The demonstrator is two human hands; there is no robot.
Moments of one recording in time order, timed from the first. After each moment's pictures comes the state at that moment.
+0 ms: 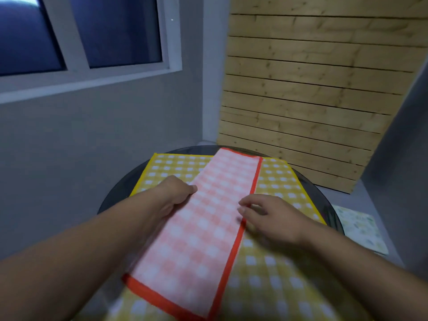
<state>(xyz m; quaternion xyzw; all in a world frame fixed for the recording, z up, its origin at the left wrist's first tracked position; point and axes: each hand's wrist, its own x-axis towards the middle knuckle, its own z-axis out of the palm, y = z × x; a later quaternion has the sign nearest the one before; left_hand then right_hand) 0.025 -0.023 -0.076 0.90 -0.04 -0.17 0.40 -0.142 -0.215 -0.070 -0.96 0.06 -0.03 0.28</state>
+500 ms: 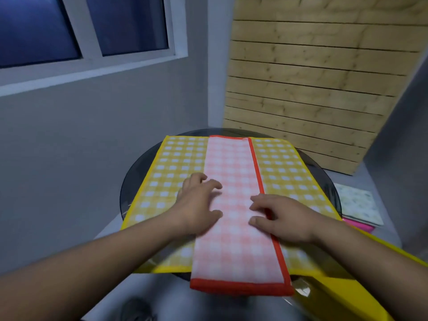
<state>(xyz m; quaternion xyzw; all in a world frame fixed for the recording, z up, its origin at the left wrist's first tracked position) -0.089 0.024 -0.090 0.91 -0.33 -0.06 0.26 -0.204 -0.196 -0.085 -0.98 0.01 0.05 0.17</state>
